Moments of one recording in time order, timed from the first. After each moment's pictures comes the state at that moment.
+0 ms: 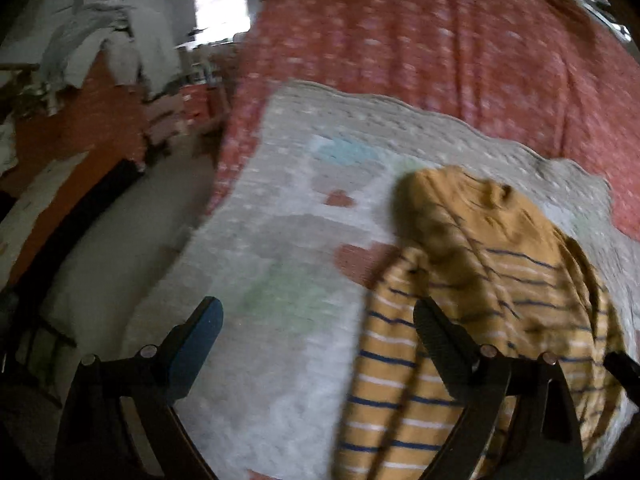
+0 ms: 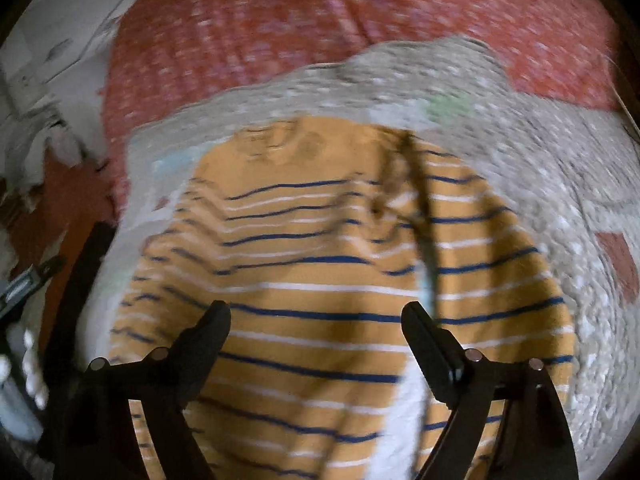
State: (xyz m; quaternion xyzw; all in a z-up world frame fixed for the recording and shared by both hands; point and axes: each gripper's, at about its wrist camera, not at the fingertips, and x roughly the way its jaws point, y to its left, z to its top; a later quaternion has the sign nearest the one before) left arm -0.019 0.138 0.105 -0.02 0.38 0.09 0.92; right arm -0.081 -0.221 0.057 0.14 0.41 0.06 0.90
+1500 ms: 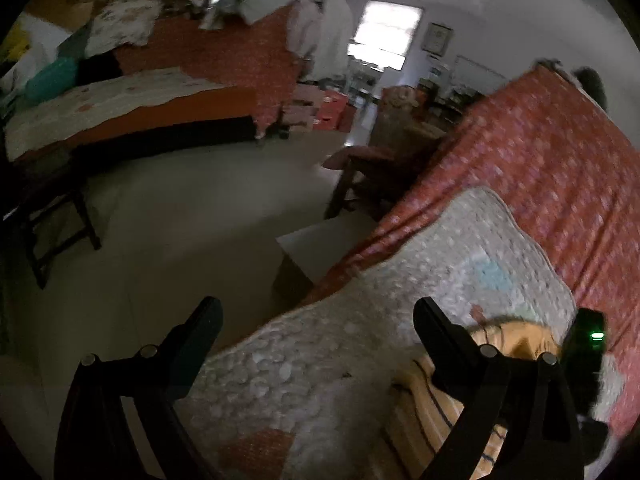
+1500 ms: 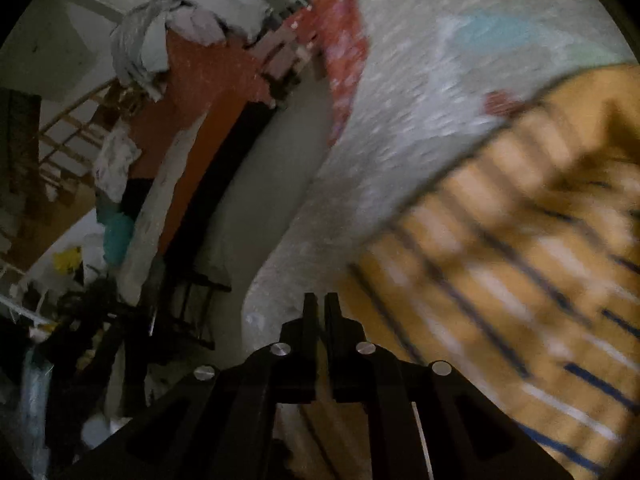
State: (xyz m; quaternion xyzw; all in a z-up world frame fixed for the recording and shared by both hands) left arm -0.084 0.321 0.106 -0.23 0.27 0.25 0.90; right arm 0.040 0.103 0.038 0.14 0.53 0.36 0.76
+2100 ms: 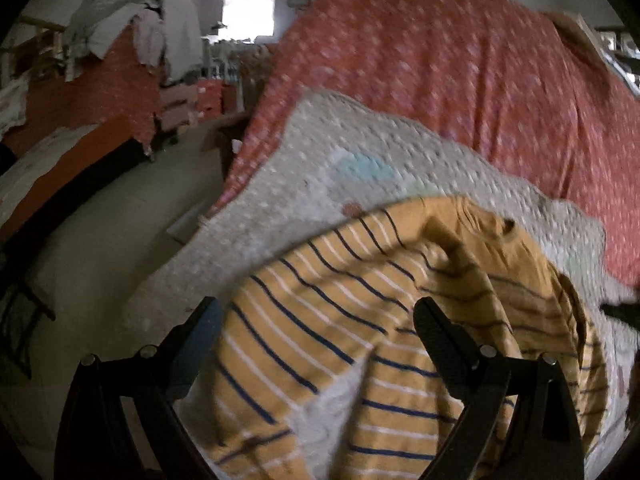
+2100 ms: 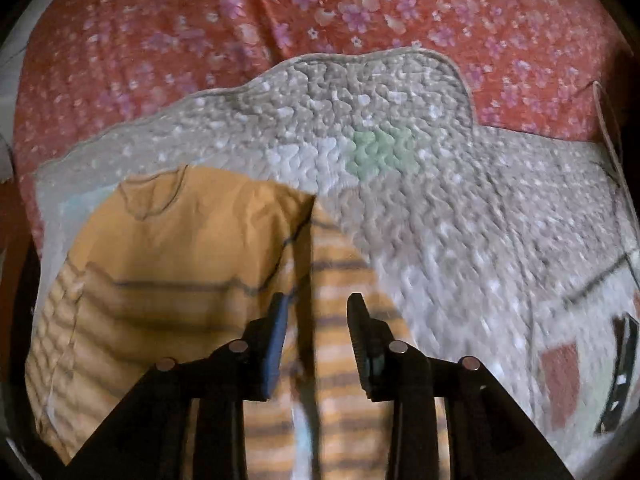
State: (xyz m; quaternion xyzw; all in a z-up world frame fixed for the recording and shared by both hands) left arm -0.048 0.152 0.091 -0.08 0.35 0.08 0.93; right arm 0.030 -0.313 0.061 0.11 0.47 -0.06 0.87
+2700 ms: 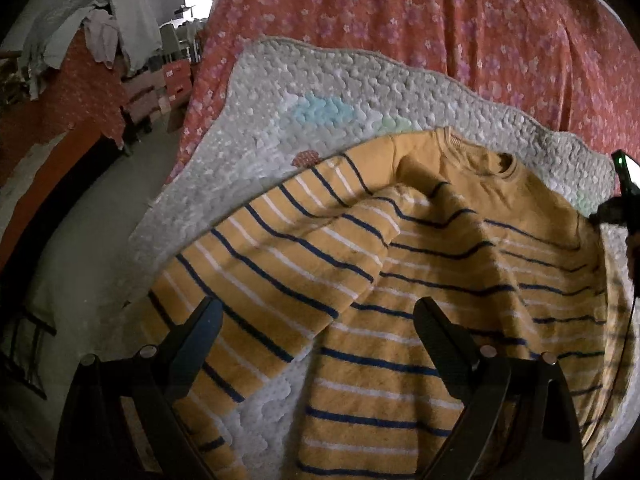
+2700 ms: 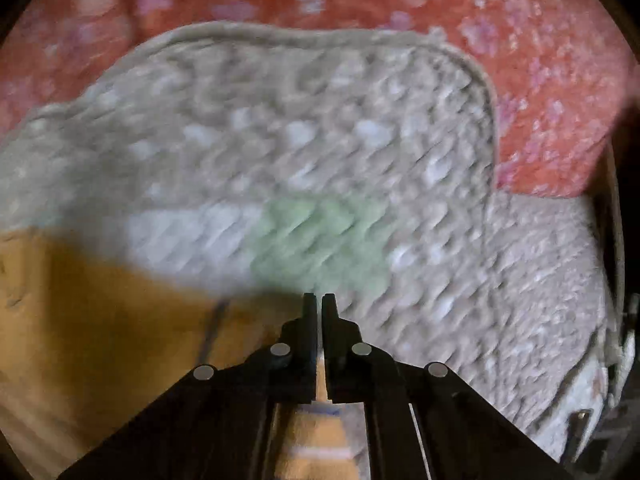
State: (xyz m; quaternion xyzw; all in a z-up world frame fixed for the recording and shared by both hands) left arm -0.003 0.104 0.047 -0.03 0.42 0.06 0.90; right arm 0.170 -0.356 0.024 -0.01 0.51 -0.20 0.83
